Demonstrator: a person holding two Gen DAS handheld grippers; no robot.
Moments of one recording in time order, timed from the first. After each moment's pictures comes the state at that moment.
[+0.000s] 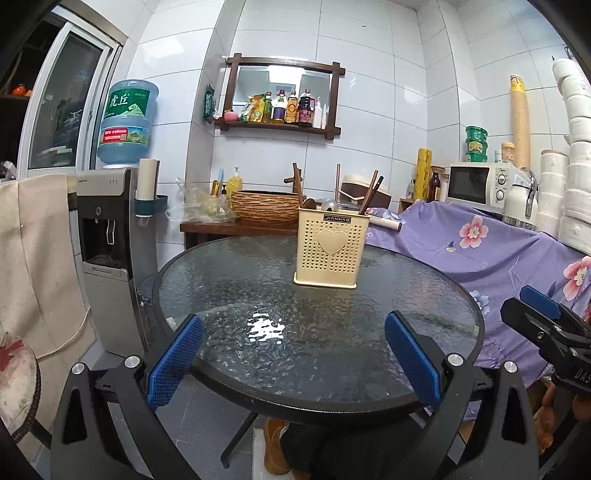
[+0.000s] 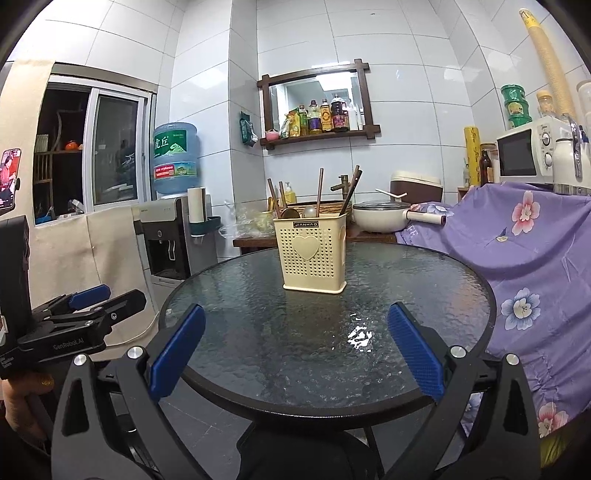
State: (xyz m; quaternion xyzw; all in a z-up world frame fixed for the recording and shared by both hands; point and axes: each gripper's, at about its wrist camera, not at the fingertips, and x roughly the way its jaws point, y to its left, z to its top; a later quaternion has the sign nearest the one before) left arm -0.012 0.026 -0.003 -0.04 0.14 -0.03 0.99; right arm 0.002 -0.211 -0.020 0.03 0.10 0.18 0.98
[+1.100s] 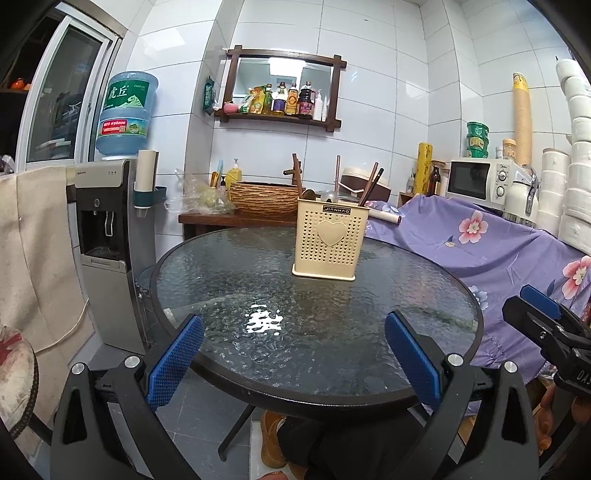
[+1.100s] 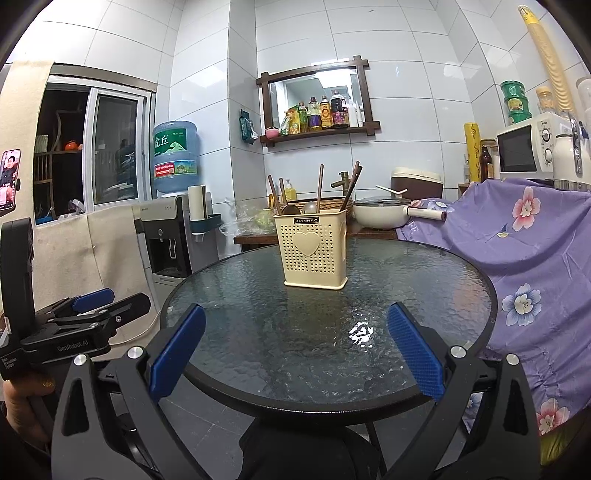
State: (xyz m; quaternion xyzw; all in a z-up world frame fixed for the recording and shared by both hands) left arm -0.010 0.023 -0.007 -0.05 0.15 -0.03 0.99; right arm 0.002 -0.207 -0.022 0.03 0.11 0.18 0.98
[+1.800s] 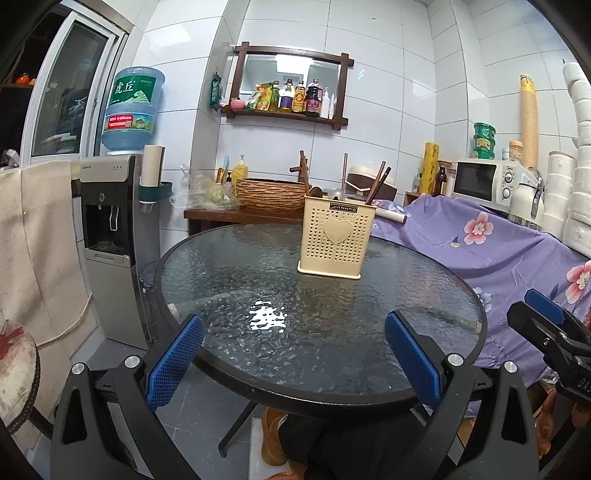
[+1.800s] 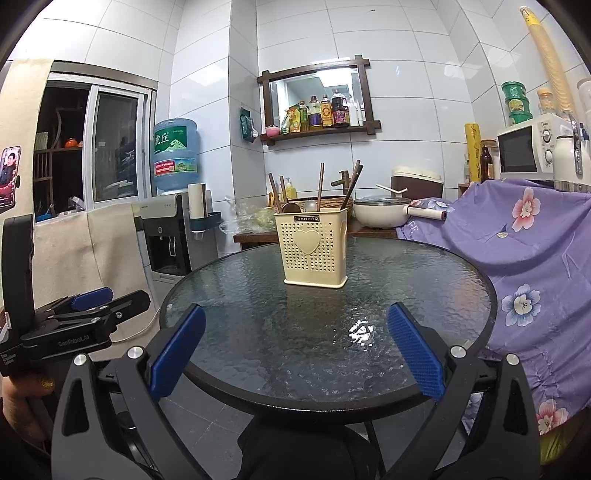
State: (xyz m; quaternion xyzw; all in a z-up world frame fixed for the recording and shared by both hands) left arm -0.008 0.026 -0.009 -0.05 0.16 -0.02 0.99; right arm 0.000 -0.201 -0.023 0.03 0.11 0.17 0.98
